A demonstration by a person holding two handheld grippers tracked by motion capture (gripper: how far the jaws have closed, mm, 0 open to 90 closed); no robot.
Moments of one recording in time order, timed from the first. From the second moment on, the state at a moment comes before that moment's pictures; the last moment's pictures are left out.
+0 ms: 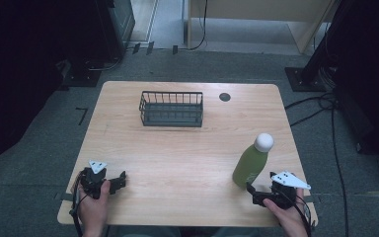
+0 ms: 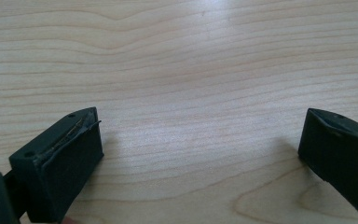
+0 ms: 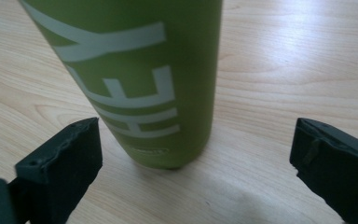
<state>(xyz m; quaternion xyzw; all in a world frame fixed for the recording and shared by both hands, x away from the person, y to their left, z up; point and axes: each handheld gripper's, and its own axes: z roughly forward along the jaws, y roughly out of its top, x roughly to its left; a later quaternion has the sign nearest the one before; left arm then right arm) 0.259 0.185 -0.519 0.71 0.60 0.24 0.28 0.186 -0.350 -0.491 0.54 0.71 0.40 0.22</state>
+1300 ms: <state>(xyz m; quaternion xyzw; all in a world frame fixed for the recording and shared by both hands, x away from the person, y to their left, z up) 0.259 0.185 -0.519 0.71 0.60 0.24 0.28 0.207 -0.319 -0.452 0.53 0.66 0.47 0.24</state>
